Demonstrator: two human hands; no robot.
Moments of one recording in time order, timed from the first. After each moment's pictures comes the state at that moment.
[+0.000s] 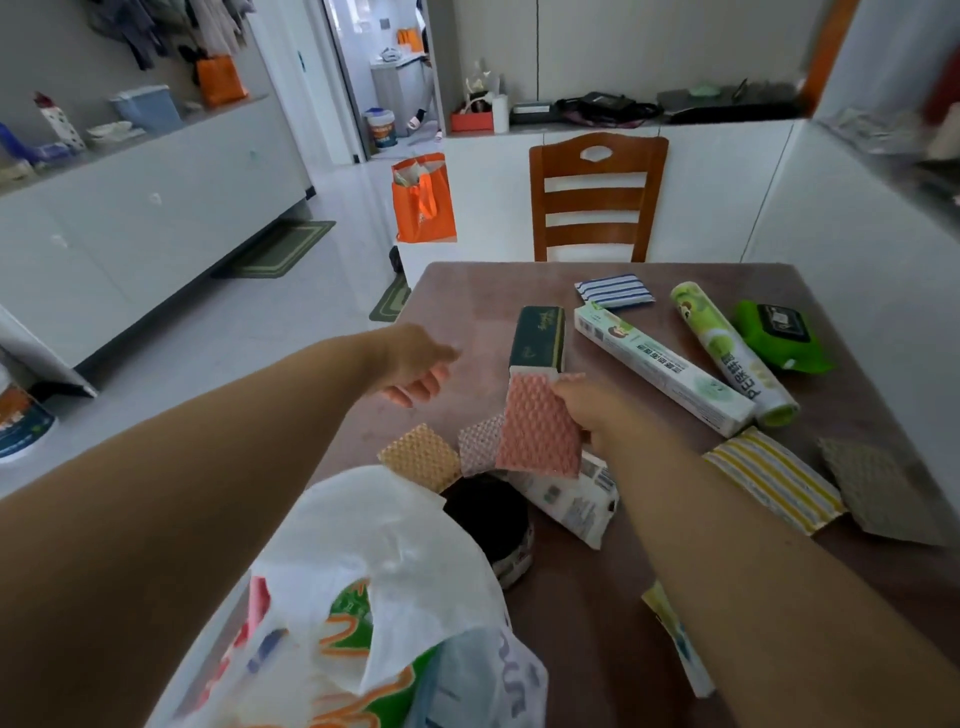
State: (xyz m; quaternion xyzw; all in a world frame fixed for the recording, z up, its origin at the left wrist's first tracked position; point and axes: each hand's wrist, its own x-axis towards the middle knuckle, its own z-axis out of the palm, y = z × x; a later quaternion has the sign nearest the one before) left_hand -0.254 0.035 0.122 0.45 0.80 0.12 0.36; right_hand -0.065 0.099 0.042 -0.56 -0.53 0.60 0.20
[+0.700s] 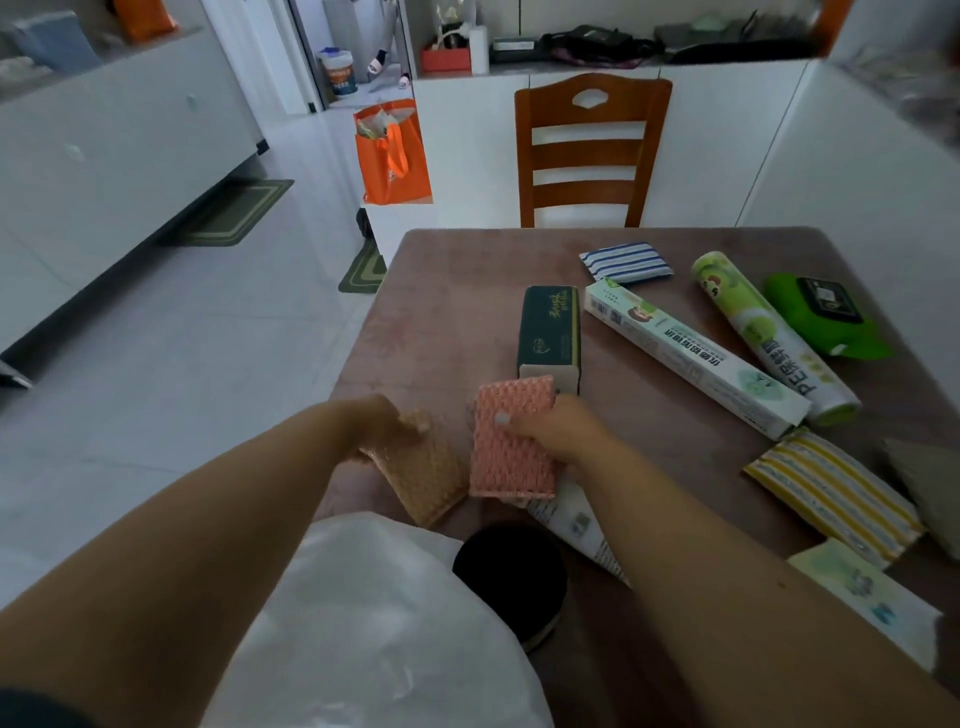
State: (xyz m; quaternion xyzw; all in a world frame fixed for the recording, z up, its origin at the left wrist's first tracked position) left_hand -0.347 0.083 -0.014 0.38 0.83 0.02 0.40; right_hand -0.129 0.134 -0.033 -0.56 -0.53 0.61 0.18
